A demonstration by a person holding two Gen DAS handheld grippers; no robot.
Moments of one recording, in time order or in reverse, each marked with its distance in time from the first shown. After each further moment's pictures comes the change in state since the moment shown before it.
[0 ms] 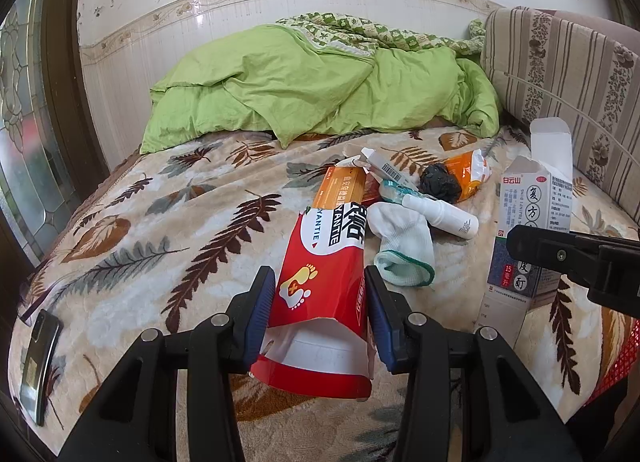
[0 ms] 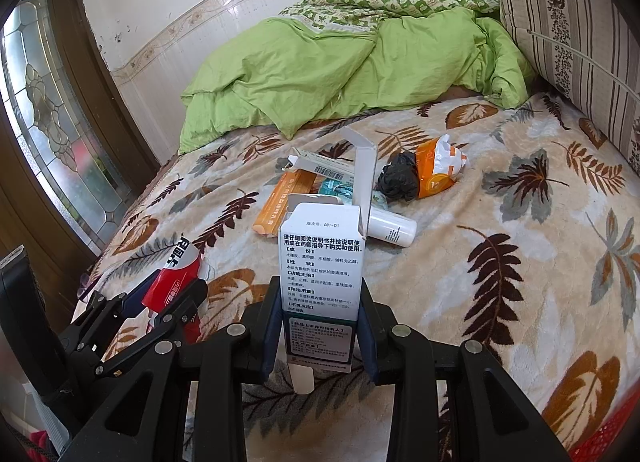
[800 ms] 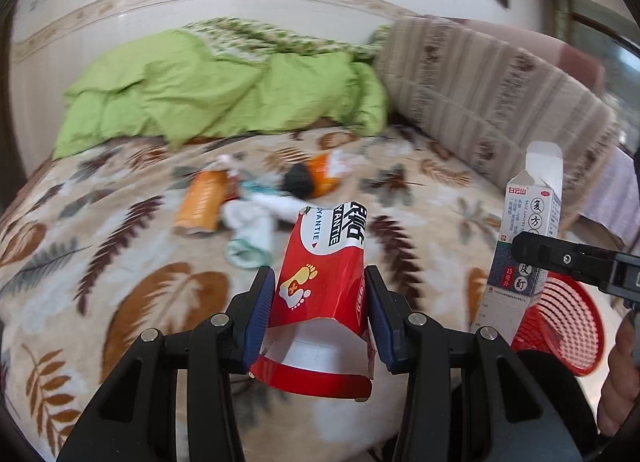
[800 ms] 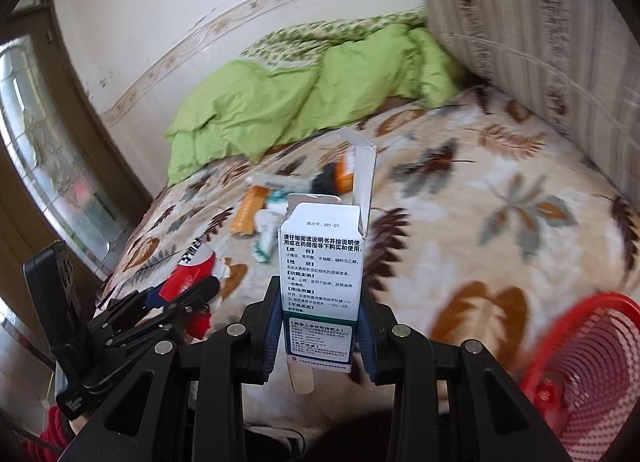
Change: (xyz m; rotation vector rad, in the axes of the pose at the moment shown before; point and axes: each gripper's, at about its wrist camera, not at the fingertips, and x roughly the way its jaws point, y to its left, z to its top) left arm -0.068 -0.062 -0.004 0.062 0.011 -0.390; right arm -0.141 -0.072 -0.046 0.136 -0.082 -0.060
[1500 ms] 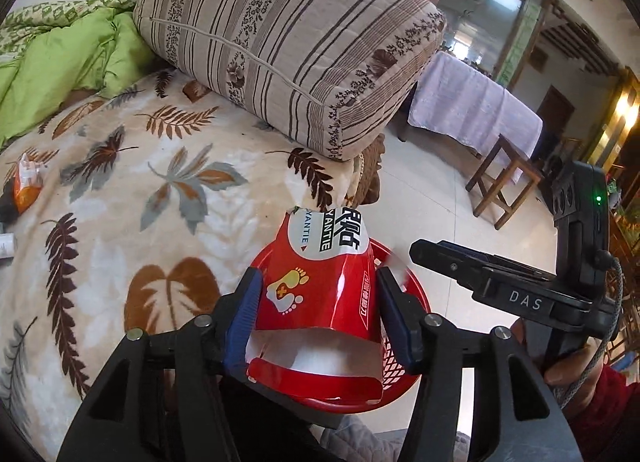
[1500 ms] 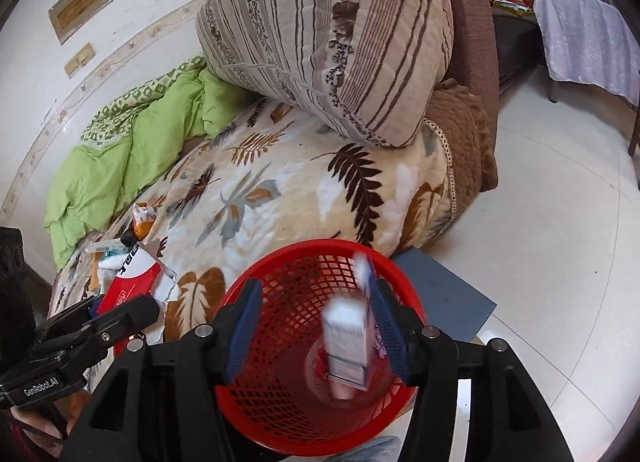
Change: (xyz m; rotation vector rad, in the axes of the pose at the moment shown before) left arm 0.036 -0.241 0.006 0.216 0.262 -0.573; right arm -0.149 -0.196 -0.049 0.337 -0.074 -0.403
